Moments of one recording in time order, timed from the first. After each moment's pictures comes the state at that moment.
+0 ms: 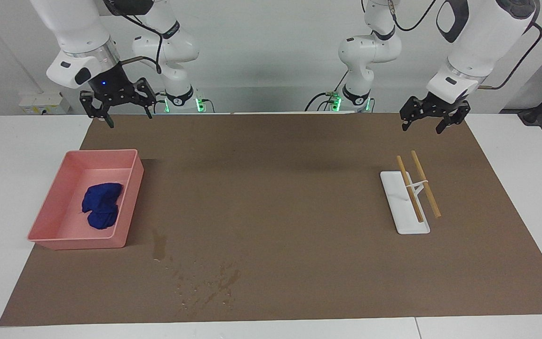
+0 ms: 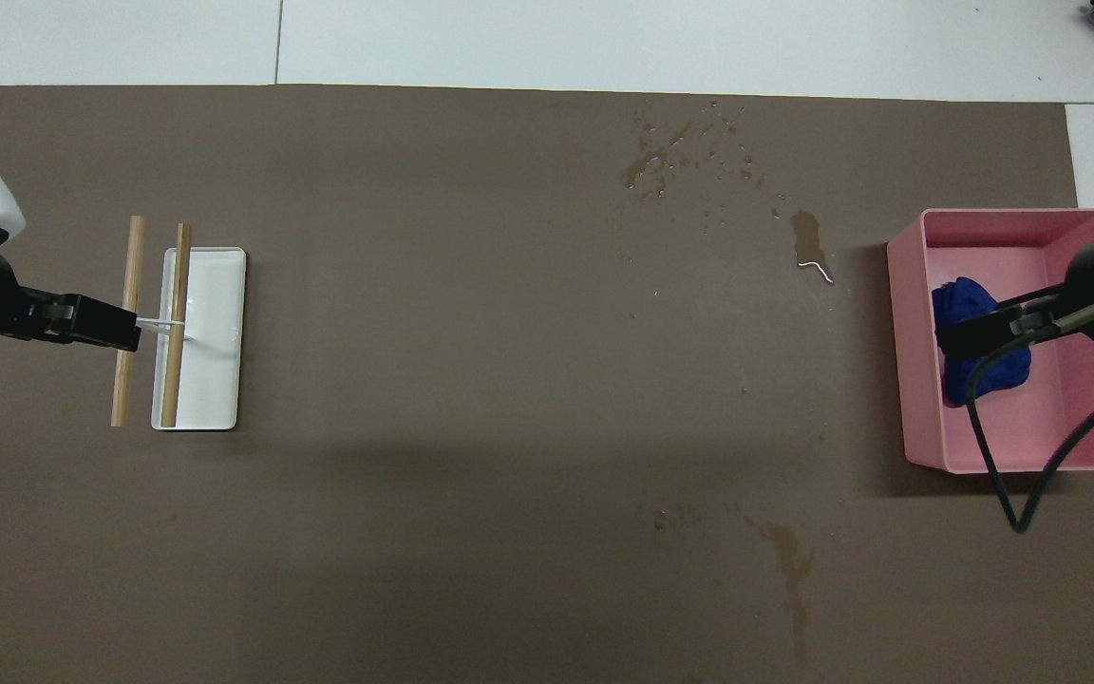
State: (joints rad) left arm 0.03 -0.05 -0.12 -1.68 -0.03 1.59 0.08; right arm 0.09 -0.05 -0.01 -1.61 0.00 1.58 -0.23
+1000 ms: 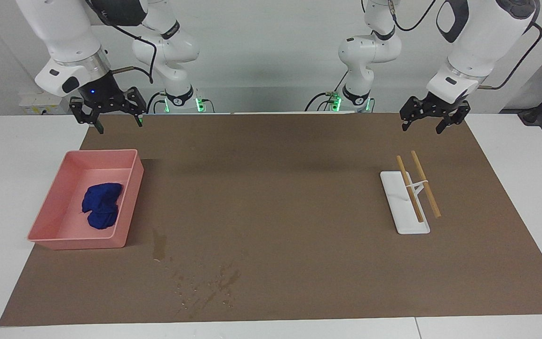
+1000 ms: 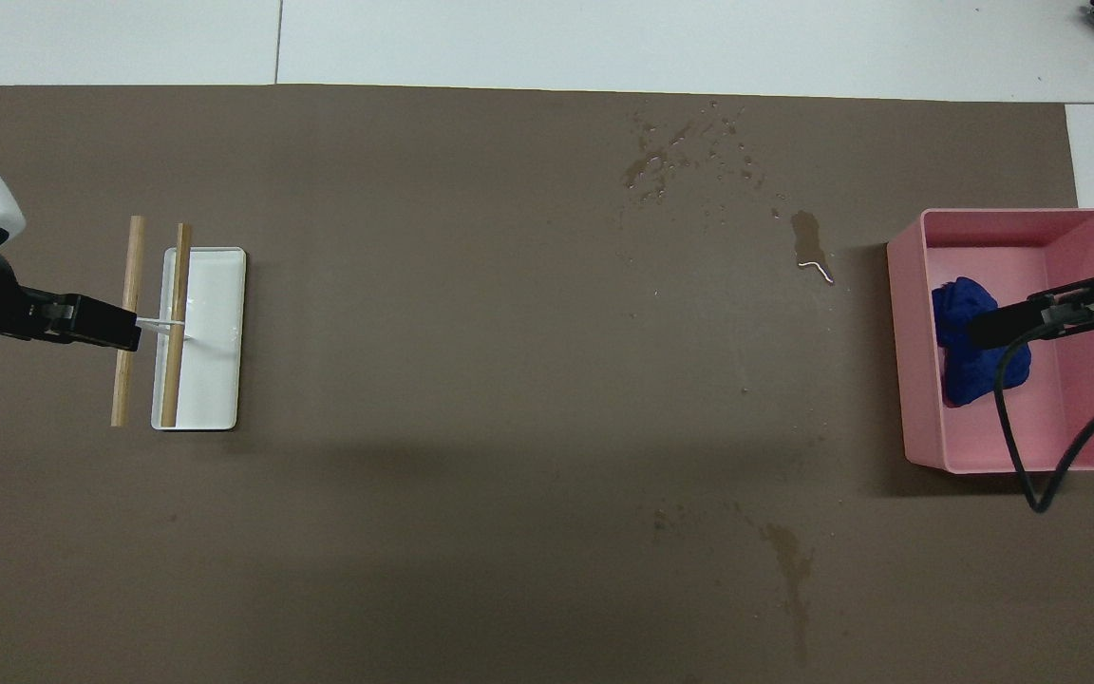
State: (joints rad) left arm 0.03 -0.05 -0.12 -1.68 -0.03 1.59 0.08; right arm 0.04 -0.04 -0.02 -1.62 0.00 1.59 -0.21
